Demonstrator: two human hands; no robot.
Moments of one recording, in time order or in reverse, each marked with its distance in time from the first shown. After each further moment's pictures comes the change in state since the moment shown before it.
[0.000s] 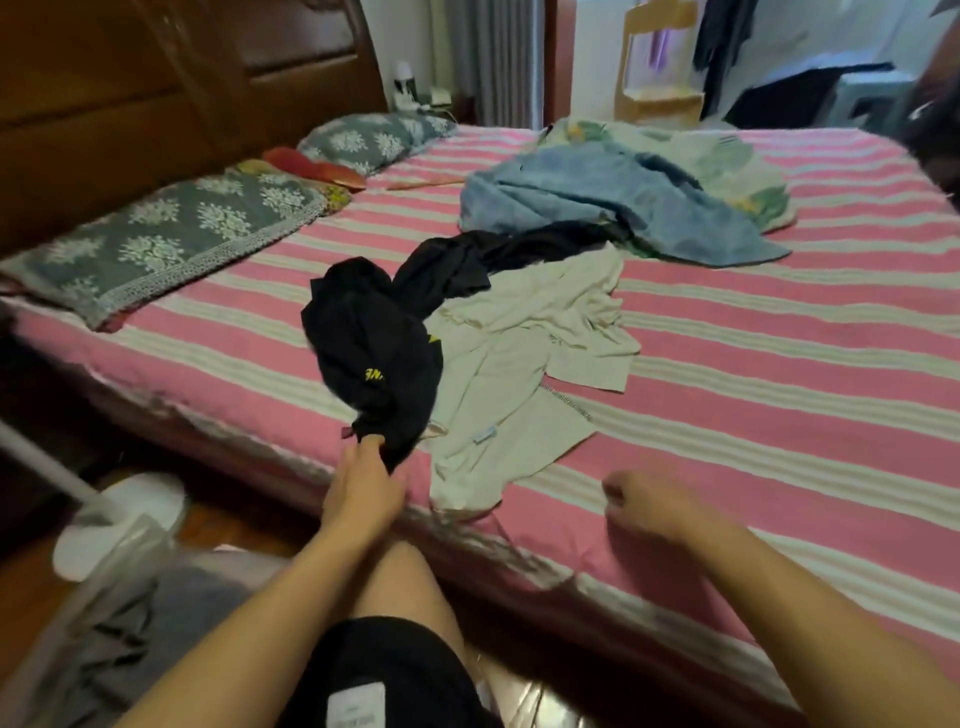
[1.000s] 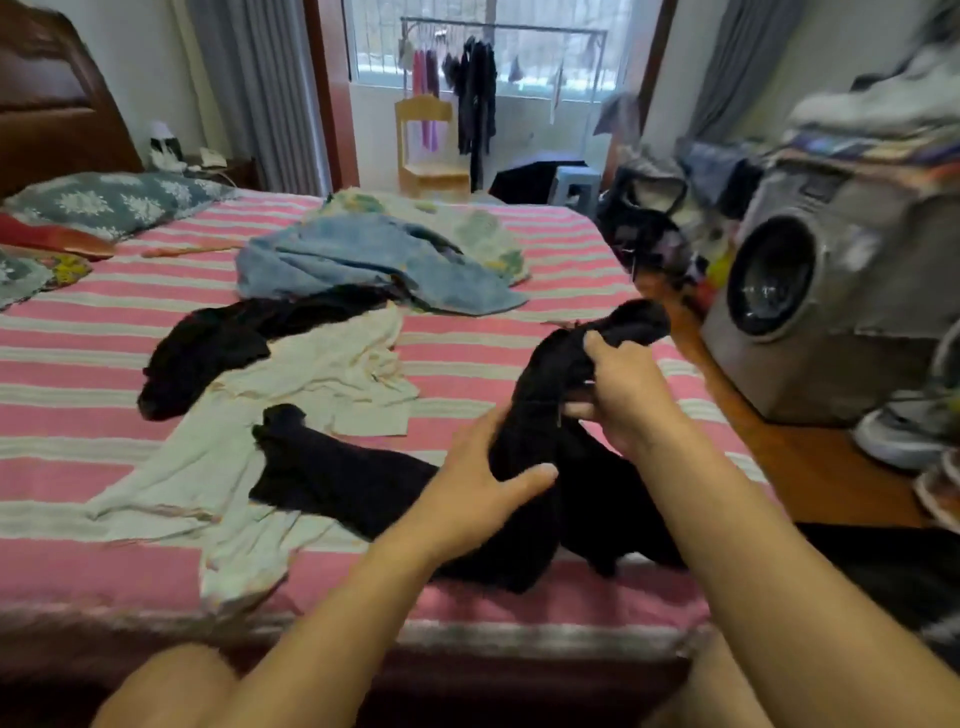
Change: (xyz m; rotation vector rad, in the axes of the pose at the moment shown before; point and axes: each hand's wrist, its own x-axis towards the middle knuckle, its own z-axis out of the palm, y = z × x) left_hand -0.173 0.289 0.017 -0.573 -0.622 0.738; right_hand -0.159 0.094 -0.171 1.460 0.847 0.186
